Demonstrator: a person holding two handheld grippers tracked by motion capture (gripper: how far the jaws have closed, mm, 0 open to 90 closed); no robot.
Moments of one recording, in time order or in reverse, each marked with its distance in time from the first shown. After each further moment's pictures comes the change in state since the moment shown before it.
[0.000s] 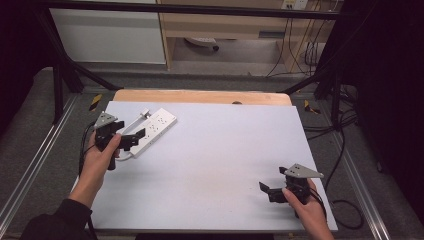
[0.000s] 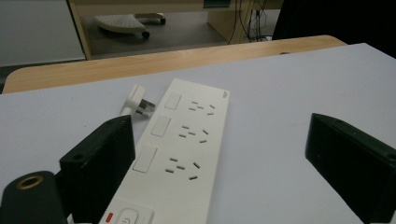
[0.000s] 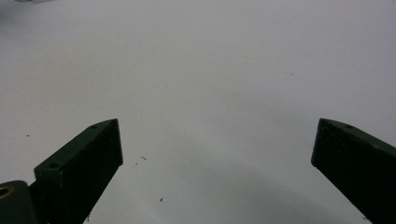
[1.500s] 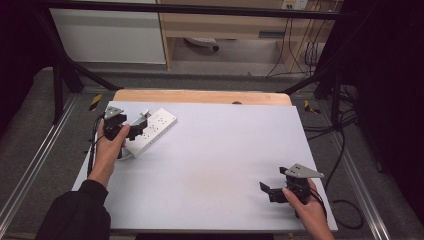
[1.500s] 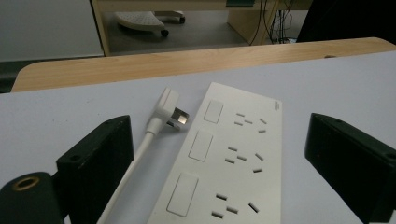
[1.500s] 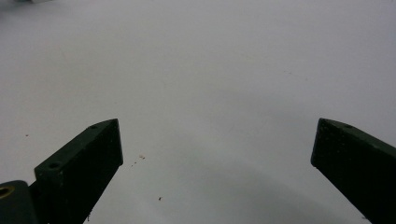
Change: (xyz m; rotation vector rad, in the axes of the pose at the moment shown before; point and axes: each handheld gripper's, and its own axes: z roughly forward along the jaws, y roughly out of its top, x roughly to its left) left arm 0.034 -0.004 0.058 0.007 0.076 -0.029; right arm -0.001 -0.001 0.000 -0.001 -0.003 0.000
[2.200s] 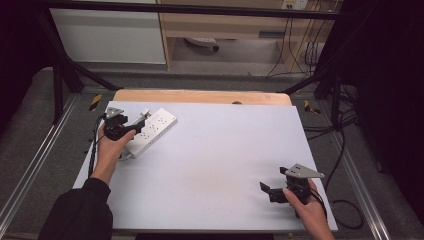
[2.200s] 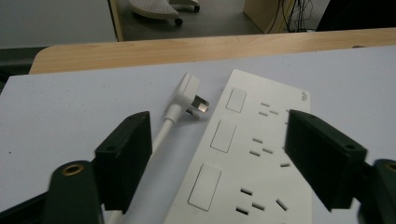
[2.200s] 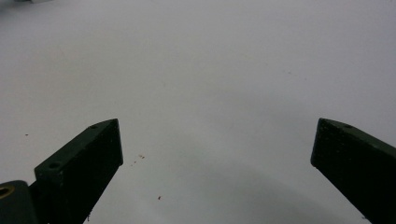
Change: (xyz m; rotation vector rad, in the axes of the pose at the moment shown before) left arm 0.008 -0.005 0.009 0.027 0.055 -0.021; right arm 0.000 0.000 0.000 0.000 0.001 0.003
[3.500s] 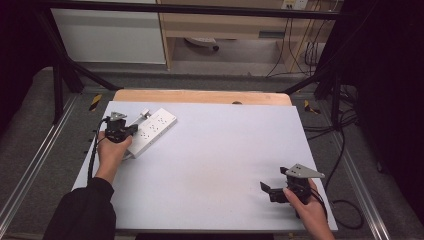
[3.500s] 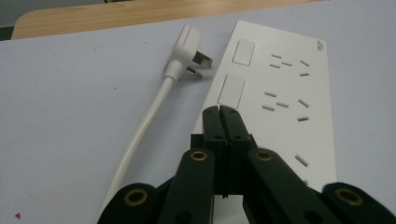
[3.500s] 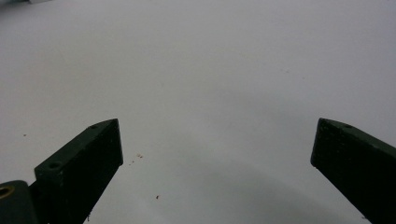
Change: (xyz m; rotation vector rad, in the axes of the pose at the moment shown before) left arm 0.004 -0.014 0.009 0.127 -0.006 0.062; right arm -0.001 0.000 0.000 0.000 -0.003 0.009
